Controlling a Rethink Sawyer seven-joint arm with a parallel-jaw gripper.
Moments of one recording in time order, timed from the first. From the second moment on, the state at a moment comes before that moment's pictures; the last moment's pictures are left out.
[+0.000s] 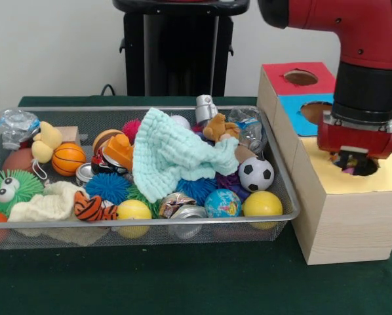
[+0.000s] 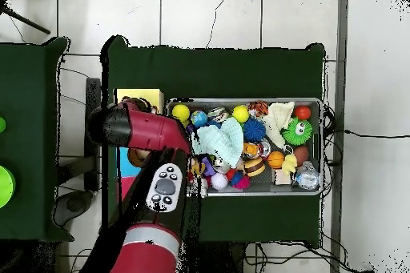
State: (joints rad) arm 0.21 -0.38 -0.23 1.41 0.40 0.33 1.84
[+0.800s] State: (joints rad) arm 0.00 -0.41 0.02 1.40 0.16 0.36 1.84
